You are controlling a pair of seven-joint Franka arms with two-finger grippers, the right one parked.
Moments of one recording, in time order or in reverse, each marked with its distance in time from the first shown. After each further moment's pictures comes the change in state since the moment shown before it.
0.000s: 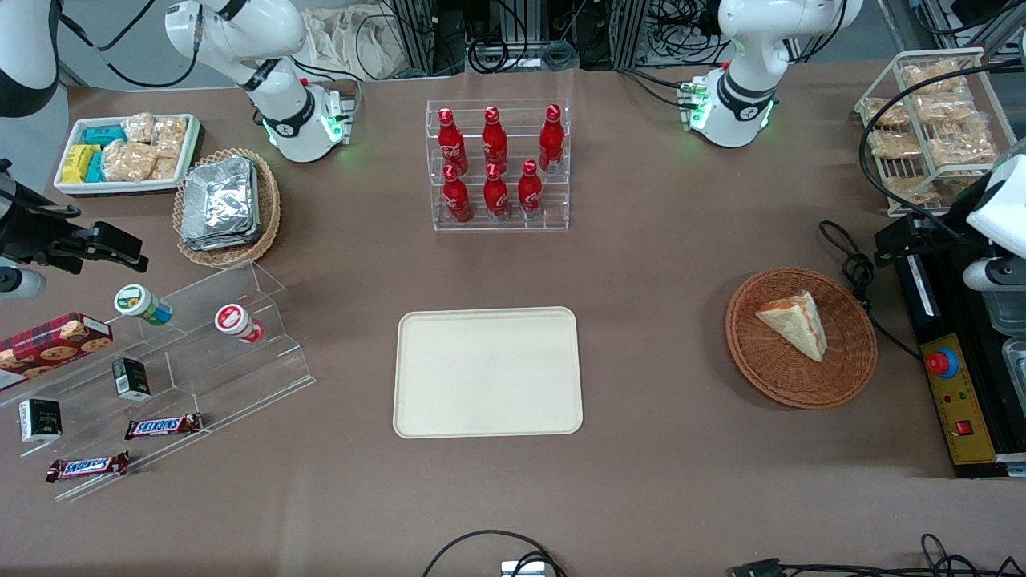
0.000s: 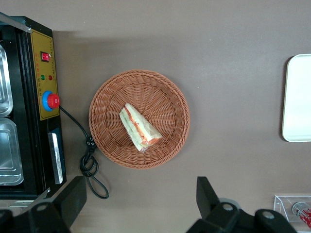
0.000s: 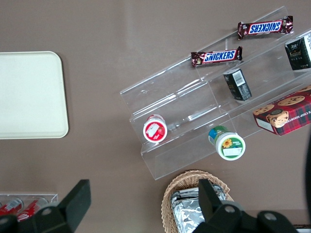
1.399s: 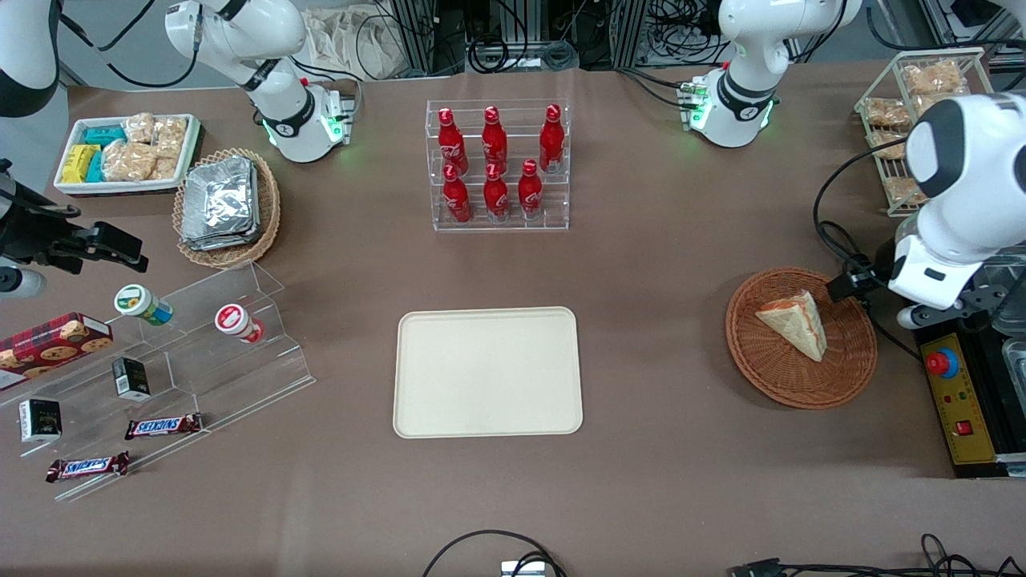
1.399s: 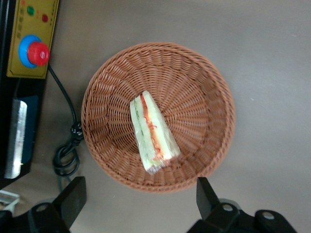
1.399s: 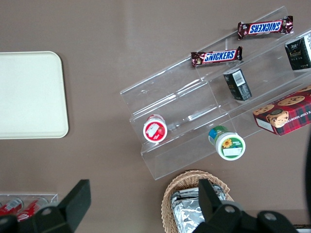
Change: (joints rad) arm 0.058 -0.077 0.017 -0.605 0.040 0.525 -0.281
